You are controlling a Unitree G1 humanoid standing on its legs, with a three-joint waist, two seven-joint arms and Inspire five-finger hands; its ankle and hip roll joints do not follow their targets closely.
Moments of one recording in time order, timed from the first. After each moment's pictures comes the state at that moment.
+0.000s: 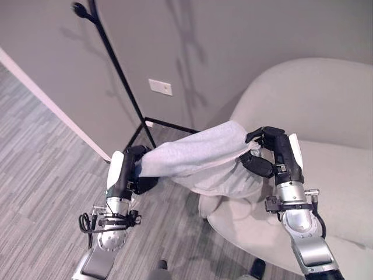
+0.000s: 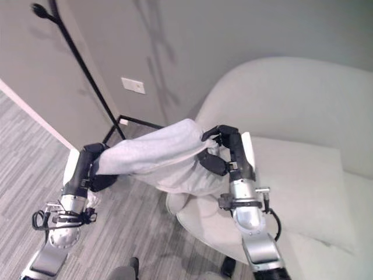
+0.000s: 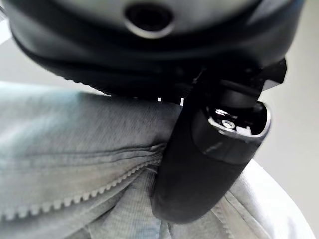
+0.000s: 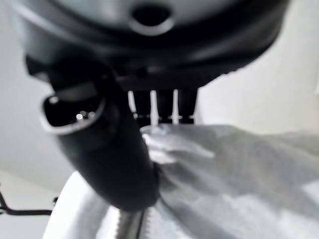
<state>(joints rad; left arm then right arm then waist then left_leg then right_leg) 0.13 0.43 -0.18 -0.09 0.22 -0.30 0.33 0.08 -0.35 0.01 -0.21 -0.06 -0.14 -0.23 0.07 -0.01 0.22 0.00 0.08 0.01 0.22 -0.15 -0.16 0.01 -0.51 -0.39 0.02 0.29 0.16</state>
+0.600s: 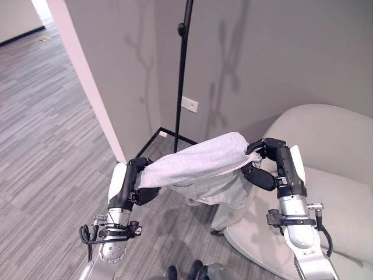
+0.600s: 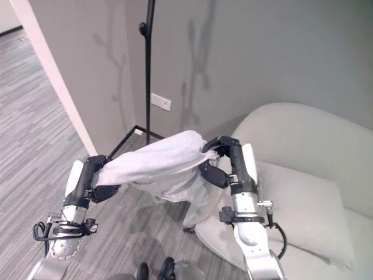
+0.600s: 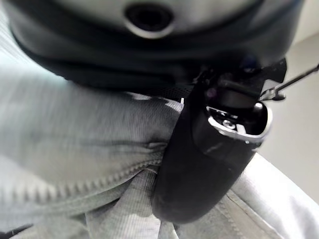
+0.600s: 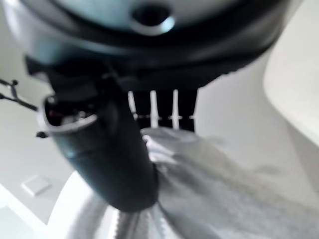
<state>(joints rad) 0.21 0.38 -0.12 -0.09 0.32 -0.29 0.32 0.15 -0.39 0.05 -0.29 -0.14 -0.17 -0.24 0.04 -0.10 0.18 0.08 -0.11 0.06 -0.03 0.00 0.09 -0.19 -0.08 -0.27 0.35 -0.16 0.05</state>
